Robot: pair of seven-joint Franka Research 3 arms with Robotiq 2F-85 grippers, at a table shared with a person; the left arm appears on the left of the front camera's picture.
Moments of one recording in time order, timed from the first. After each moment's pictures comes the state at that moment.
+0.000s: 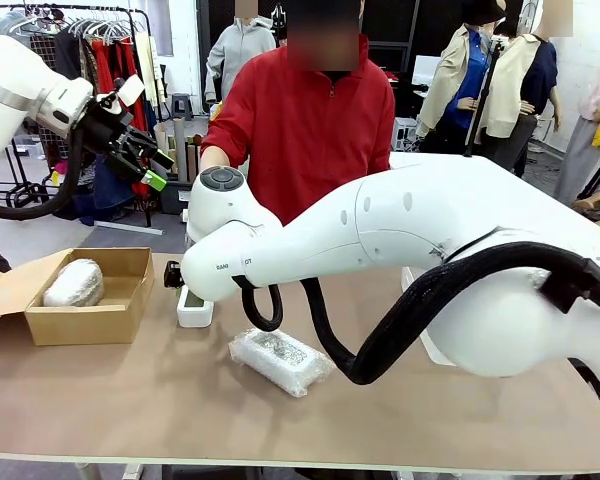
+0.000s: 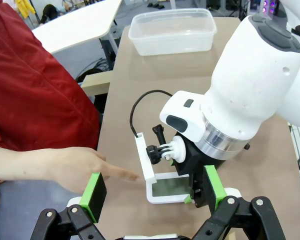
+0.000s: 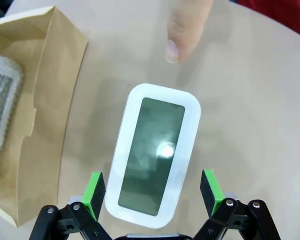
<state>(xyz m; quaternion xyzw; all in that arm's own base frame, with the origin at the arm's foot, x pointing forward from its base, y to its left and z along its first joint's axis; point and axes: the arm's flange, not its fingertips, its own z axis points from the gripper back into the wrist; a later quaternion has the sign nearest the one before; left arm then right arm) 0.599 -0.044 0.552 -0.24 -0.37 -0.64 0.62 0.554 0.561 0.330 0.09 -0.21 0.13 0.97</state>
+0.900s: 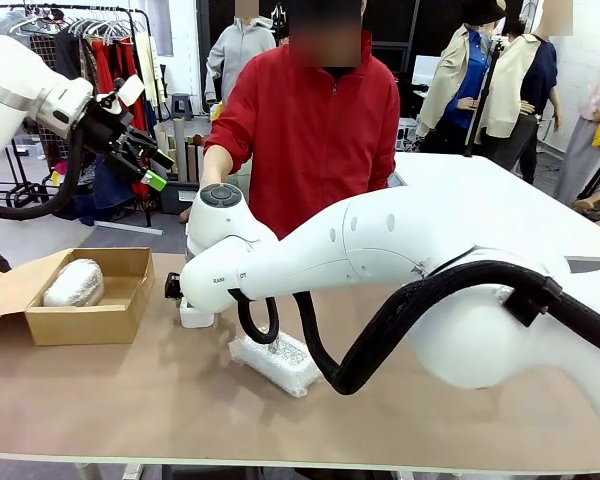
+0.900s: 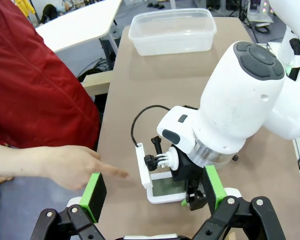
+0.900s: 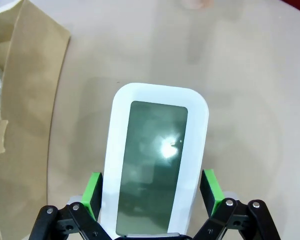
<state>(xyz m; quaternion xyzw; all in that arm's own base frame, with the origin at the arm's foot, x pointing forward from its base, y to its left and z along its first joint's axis) 0.599 -0.044 0.552 -0.24 -0.37 -0.64 0.62 0.564 0.564 0.294 0.10 -0.19 0.10 0.97</state>
